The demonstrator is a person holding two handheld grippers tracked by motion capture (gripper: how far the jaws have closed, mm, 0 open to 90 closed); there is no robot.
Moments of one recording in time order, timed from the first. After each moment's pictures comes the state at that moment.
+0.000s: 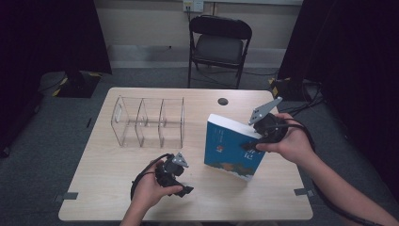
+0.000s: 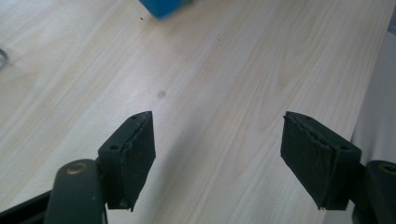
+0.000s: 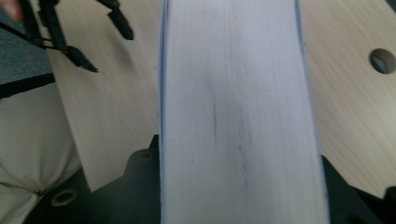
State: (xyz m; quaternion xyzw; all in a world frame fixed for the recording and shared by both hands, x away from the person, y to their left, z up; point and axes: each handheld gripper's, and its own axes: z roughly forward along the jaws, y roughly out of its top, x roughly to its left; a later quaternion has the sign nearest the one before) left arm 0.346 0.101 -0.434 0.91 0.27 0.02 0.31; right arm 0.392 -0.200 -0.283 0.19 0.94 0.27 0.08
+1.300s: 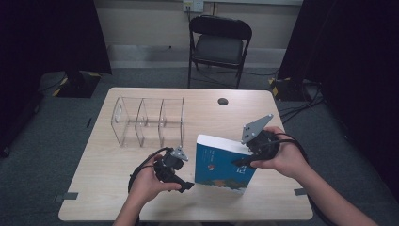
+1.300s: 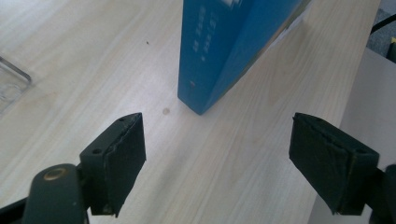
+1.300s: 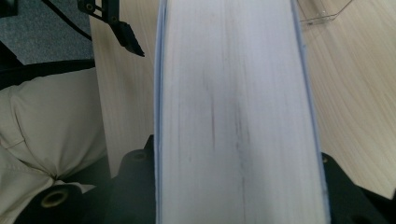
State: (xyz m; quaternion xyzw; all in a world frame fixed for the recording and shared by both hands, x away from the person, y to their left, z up) left arm 0.353 0.100 -0.413 0.91 0.27 0.01 0.31; right arm 0.367 -0.184 -0.304 0.11 0.95 0.29 0.06
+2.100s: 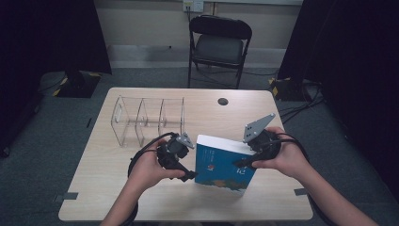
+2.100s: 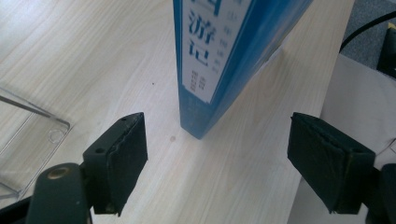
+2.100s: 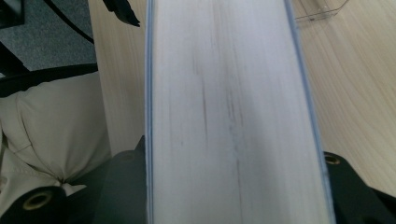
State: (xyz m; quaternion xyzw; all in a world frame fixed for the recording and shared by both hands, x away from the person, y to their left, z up) left arm 0.364 0.088 -0.354 0.93 0.22 0.02 0.30; right arm 0.369 -0.188 -0.307 0.12 0.95 0.30 0.05
